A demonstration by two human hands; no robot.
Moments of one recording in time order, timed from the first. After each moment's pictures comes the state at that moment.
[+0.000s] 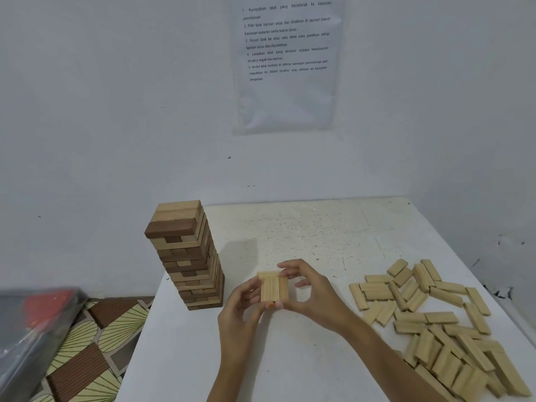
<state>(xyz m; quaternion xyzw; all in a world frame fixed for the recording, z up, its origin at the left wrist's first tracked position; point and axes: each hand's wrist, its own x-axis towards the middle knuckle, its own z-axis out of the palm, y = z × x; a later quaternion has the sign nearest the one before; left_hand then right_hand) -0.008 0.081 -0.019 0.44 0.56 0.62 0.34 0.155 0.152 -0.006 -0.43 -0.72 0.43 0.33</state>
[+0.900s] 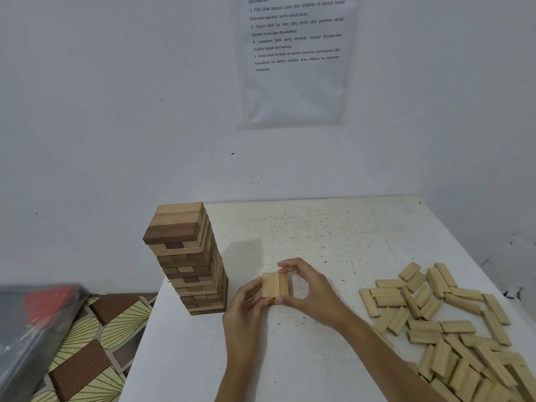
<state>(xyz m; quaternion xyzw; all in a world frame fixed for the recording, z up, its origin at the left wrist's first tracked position) -0.010 0.101 -0.038 0.38 0.58 0.62 0.36 0.138 0.178 -0.025 -0.44 -0.73 0.42 0.31</state>
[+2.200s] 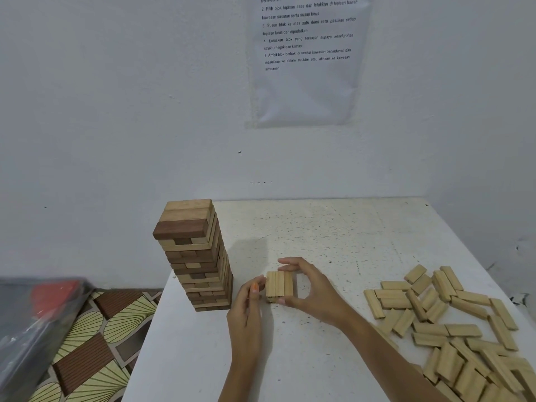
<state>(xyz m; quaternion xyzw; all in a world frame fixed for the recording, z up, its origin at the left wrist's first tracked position) -0.008 0.102 -0.038 0.38 0.57 0.64 0.35 0.134 0.177 -0.019 -0.45 -0.73 0.42 0.28</state>
